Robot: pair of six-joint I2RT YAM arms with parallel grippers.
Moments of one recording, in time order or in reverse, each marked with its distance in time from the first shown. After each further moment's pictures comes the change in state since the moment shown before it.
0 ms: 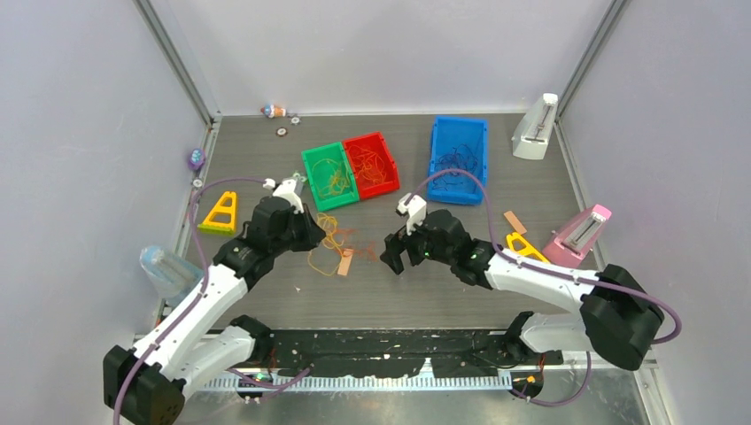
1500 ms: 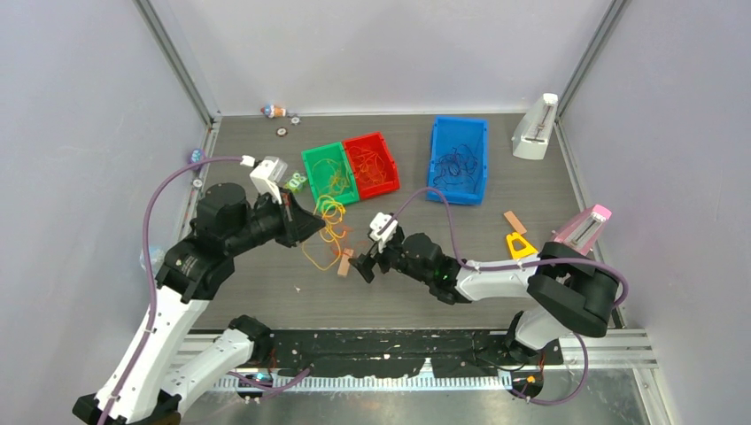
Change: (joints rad) left arm 0.003 -0.145 0.399 -0.303 0.293 0.103; right arm 0.229 0.271 -0.064 0.641 0.158 -0.189
